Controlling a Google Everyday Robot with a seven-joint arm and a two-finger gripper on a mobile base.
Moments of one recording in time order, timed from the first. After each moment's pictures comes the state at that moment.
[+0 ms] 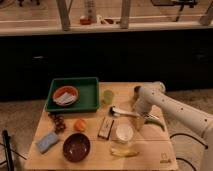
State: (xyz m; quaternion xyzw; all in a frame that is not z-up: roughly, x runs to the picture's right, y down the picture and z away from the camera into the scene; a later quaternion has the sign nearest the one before) arm 0.207 0.187 0.884 -0.35 -0.07 0.02 0.94
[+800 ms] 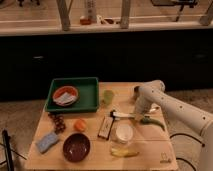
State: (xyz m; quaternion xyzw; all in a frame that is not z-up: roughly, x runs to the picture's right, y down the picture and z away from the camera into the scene) arm 0.209 0.184 0.882 -0.36 -0.07 0.02 0.93
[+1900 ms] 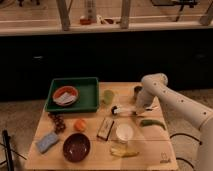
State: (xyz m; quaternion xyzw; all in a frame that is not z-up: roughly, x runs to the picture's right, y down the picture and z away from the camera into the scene) arm 0.216 0.134 0.872 -0.34 -0.08 0.03 0.94
